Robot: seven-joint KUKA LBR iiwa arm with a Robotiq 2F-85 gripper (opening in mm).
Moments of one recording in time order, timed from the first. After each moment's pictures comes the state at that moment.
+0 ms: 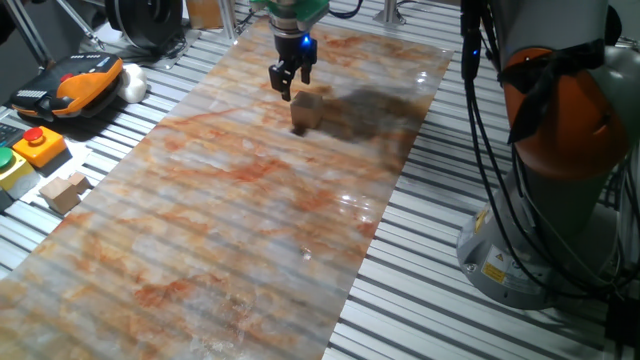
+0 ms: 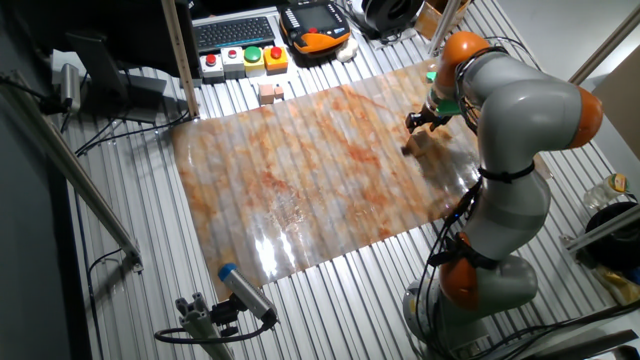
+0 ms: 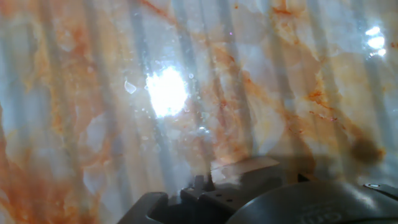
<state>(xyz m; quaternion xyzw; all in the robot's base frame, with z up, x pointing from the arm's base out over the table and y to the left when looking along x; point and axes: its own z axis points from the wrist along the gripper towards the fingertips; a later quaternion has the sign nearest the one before) 0.552 -0.179 0.093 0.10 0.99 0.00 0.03</state>
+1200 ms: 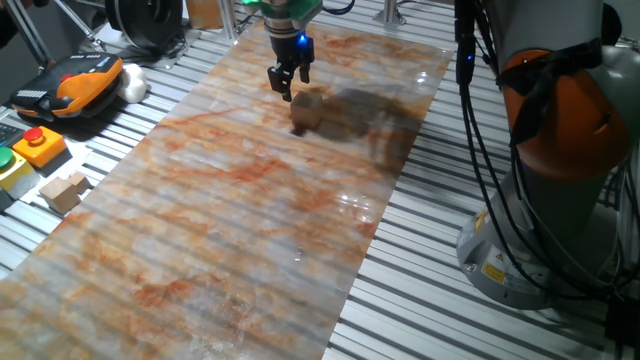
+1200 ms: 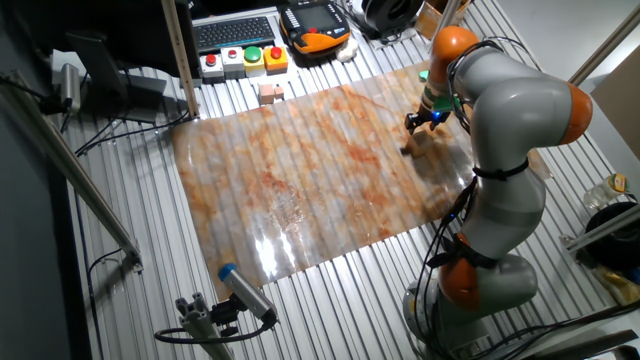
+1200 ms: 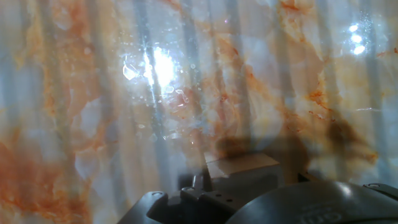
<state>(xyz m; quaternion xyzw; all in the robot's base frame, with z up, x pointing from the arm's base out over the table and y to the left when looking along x) 0.552 -0.179 0.093 0.05 1.00 -0.03 -0.01</state>
